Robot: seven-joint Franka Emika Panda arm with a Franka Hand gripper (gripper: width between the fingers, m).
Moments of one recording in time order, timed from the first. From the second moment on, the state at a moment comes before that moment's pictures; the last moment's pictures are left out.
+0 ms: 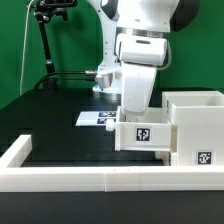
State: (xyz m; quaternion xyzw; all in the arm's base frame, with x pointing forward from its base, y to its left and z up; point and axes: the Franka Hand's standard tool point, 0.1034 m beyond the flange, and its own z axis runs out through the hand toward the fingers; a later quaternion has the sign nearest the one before) arm 0.540 -0.004 0.059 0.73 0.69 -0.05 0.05
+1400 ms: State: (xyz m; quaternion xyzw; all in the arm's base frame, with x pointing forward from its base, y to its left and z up) arm 0.538 0.001 0.058 0.72 0.70 -0.06 0.04
